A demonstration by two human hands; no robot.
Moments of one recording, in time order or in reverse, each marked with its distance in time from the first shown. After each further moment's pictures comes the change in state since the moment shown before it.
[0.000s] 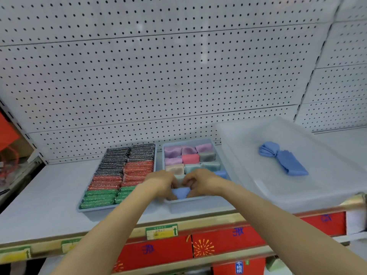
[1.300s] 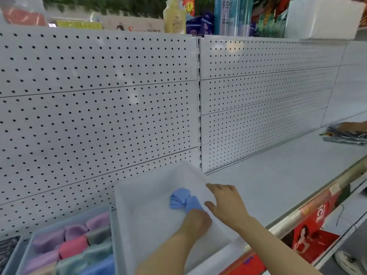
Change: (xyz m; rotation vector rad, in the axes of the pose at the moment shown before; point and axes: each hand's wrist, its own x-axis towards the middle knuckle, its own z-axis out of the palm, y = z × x) left_hand 0.205 0.393 -0.040 0.159 0.018 0.371; right_hand -0.182 0.239 -0.184 -0.467 0.717 0.415
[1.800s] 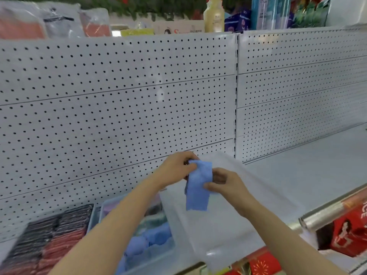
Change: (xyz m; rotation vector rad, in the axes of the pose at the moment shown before) left_hand -0.199 -0.151 -0.104 -0.818 0.545 0.114; right_hand -0.027 -0.133 -0.039 1.269 -0.121 0.062
